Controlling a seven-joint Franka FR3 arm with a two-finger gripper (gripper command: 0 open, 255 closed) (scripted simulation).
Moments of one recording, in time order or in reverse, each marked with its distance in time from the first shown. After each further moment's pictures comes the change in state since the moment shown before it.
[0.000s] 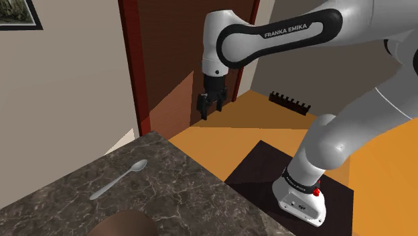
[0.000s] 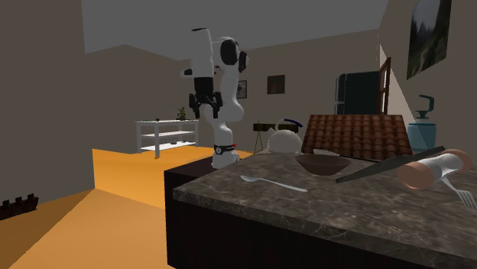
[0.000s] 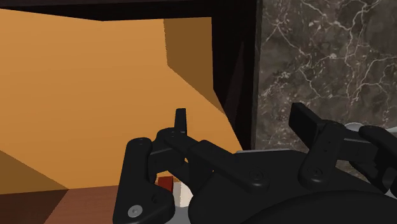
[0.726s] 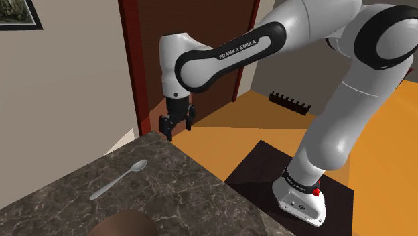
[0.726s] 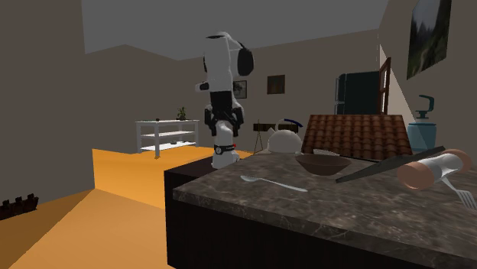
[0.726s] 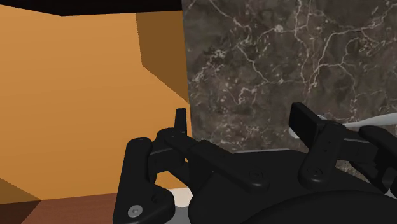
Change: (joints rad) arm 0.052 0.386 0.149 0.217 -0.048 0.151 0.238
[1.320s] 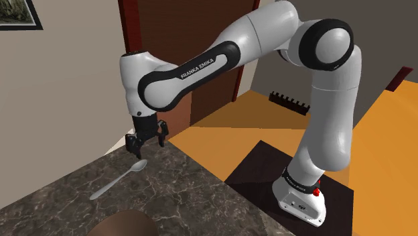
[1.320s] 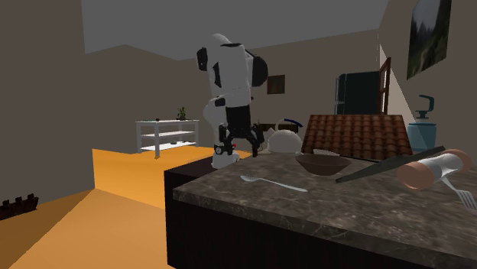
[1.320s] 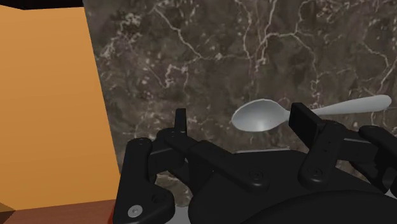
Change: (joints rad) arm 0.101 0.366 0.029 0.302 -0.134 0.030 0.190
